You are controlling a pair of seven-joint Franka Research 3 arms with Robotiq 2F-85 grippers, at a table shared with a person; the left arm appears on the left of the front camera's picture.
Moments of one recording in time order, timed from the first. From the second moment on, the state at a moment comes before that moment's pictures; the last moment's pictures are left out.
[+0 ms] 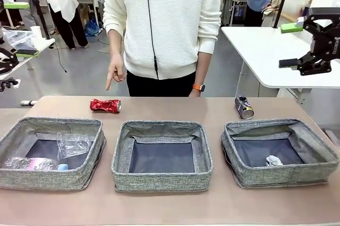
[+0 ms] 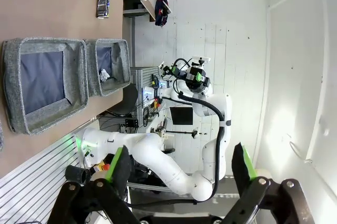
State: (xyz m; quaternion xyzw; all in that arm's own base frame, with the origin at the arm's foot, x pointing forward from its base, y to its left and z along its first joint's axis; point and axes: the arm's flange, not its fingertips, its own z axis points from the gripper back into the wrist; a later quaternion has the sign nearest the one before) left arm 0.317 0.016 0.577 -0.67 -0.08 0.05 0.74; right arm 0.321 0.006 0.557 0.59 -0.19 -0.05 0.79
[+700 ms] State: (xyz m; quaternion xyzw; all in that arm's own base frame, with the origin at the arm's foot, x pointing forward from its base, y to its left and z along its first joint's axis) left arm 0.373 -0.032 0.560 -0.44 -0.10 -0.22 0.87; right arm 0.321 0.006 0.557 0.59 -0.19 -0.05 0.79
